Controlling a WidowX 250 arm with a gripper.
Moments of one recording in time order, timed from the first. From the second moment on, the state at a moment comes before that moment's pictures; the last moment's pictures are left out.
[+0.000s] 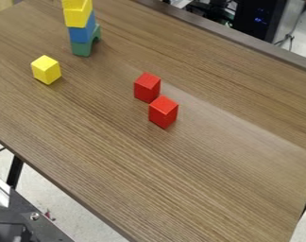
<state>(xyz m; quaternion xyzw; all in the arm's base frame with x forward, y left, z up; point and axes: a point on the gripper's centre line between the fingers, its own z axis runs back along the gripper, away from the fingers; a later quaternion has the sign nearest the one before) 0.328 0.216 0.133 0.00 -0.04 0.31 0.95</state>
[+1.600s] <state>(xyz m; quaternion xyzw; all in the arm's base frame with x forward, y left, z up) 0.344 0.166 0.169 -0.03 -0.06 0.20 0.98</state>
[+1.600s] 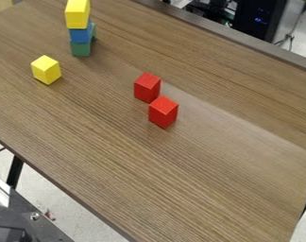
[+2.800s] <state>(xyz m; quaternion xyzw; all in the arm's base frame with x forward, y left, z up) 0.323 0.069 0.062 -0.07 0.09 0.07 0.99</state>
